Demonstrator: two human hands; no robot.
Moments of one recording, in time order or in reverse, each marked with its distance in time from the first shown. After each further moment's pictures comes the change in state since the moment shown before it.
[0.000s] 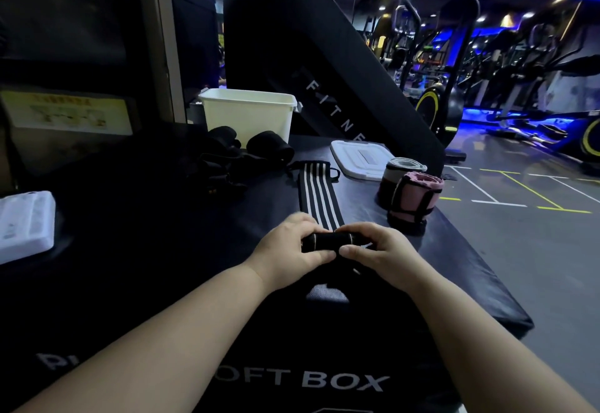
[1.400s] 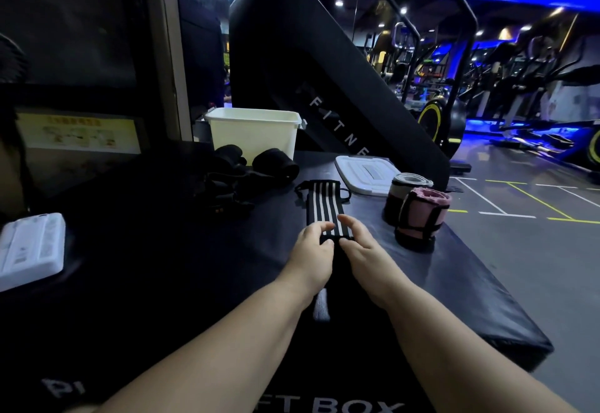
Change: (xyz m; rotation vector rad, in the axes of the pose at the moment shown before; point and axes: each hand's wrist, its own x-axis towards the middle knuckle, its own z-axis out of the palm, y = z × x) left_hand 0.021 0.024 0.024 -0.450 0.193 -0.316; right_hand 0.030 -0.011 0.042 0.137 0.104 0.170
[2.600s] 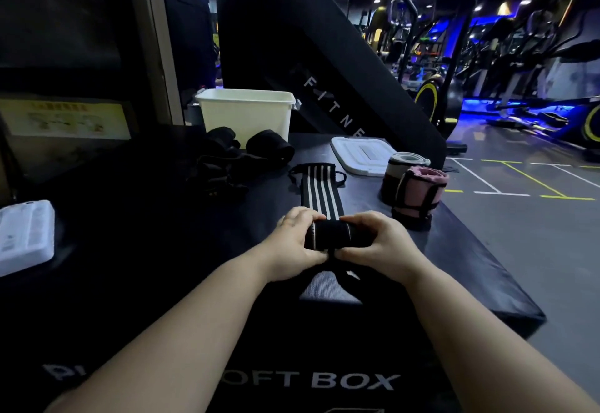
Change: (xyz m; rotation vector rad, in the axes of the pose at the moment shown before) left_hand 0.007 -0.015 -0.041 0.496 -0.306 0.252; right_hand -0.006 0.016 -0.036 -0.354 0.075 -0.254
